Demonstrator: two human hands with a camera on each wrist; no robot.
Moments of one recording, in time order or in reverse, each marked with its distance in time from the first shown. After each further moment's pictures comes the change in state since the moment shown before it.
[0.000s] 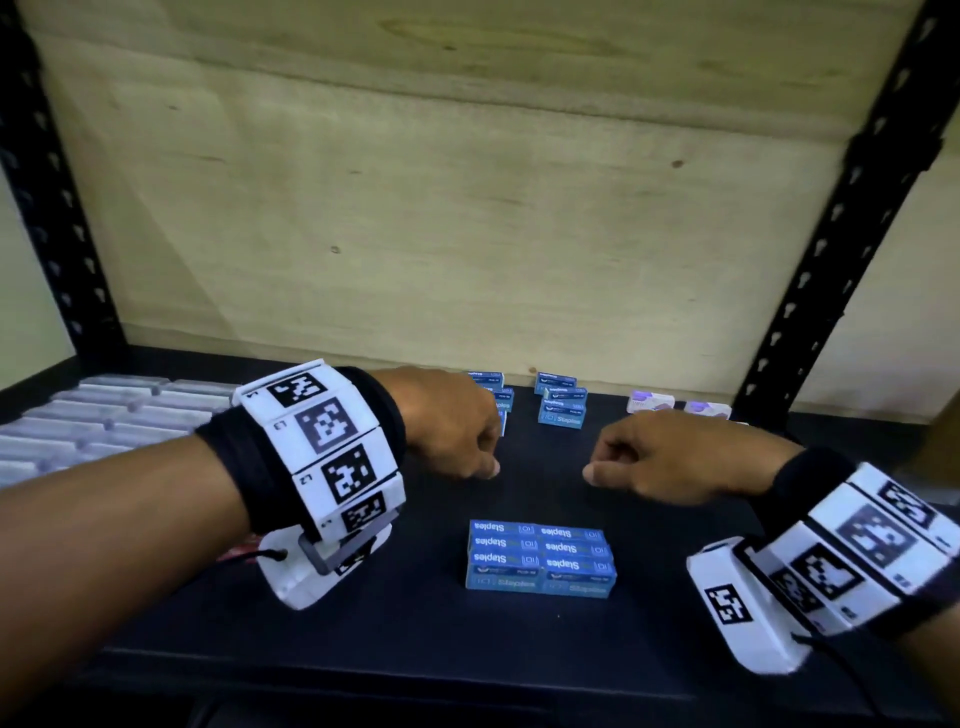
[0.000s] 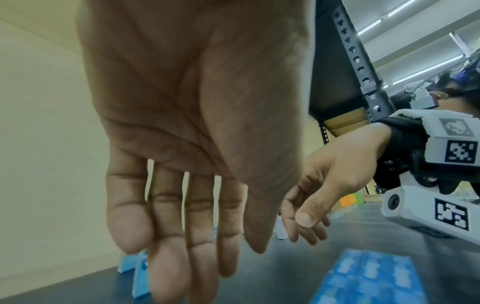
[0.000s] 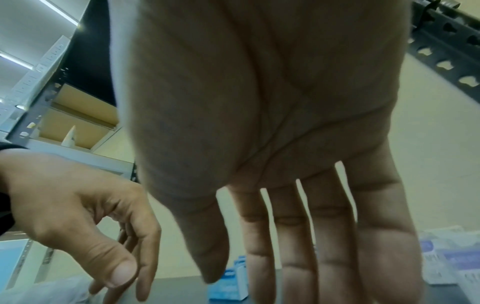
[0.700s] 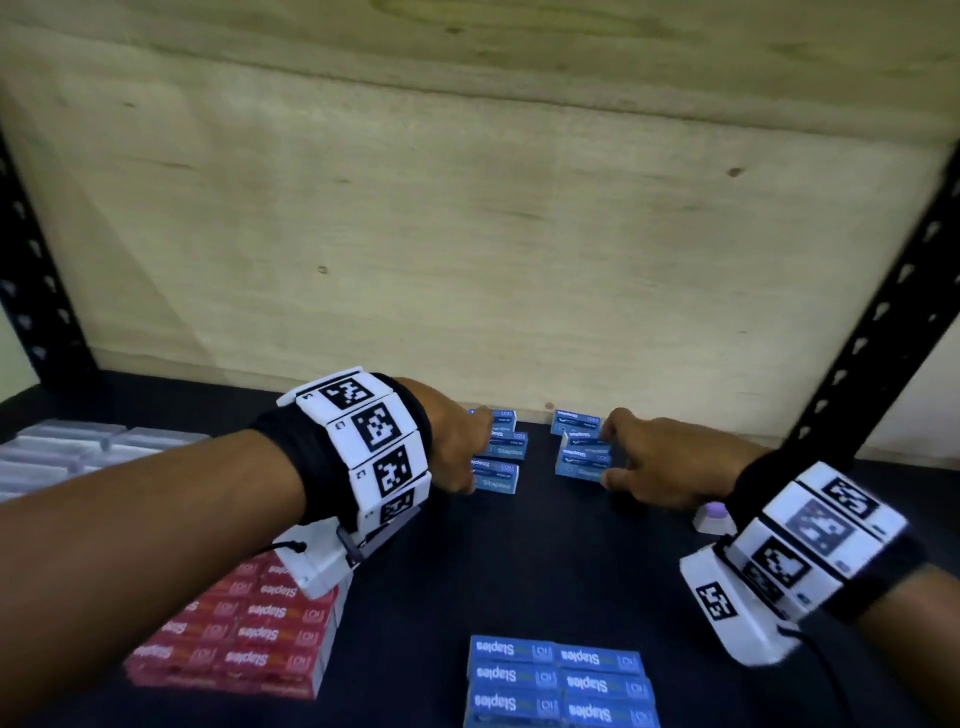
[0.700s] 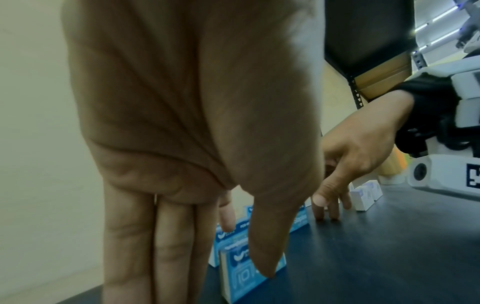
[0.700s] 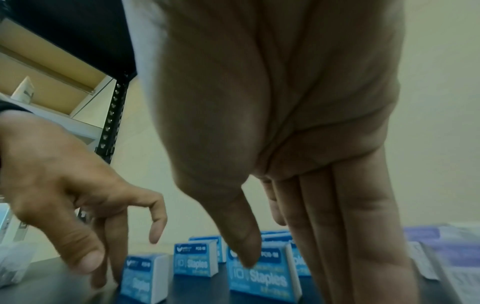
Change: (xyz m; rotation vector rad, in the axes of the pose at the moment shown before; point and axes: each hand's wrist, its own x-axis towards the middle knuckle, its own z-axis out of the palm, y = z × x) left_hand 0.072 -0.042 -0.012 -0.005 -0.242 -0.134; right_hand 0.083 0.010 -0.025 -0.108 -0.072 0.099
